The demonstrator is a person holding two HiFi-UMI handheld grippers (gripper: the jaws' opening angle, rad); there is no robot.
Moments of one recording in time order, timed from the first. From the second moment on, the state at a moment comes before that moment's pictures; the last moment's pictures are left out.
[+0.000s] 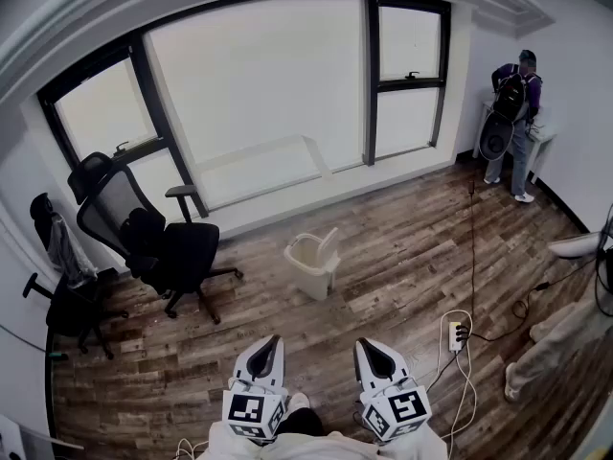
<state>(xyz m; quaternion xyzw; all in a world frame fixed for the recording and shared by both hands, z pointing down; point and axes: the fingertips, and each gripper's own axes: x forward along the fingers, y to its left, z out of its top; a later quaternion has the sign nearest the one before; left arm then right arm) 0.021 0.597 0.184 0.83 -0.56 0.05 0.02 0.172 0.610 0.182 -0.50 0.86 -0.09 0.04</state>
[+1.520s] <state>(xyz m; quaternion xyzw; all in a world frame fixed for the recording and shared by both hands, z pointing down) -0.117 0.216 0.207 0.84 -0.53 0.05 0.04 0.020 0.243 0.193 -0.53 0.84 -0.11 -0.02</state>
